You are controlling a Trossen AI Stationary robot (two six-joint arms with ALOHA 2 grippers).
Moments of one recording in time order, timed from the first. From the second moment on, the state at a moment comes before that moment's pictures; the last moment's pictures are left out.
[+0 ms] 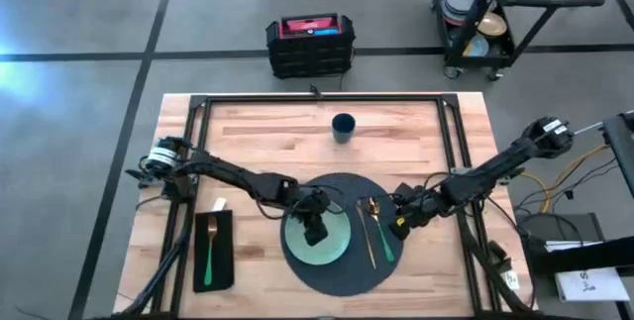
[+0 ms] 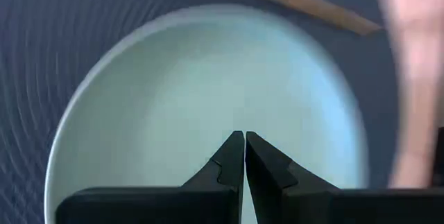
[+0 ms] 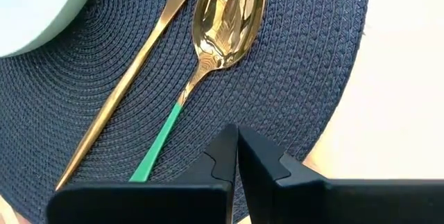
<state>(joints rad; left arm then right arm) -0.22 1.79 1.24 -0.33 0.02 -0.66 0.45 1.20 0.50 -0.37 0.19 1.18</state>
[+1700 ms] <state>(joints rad) -0.34 1.67 1.06 -0.57 -0.02 -0.98 0.45 1.20 0.50 -0.47 0.20 1.15</state>
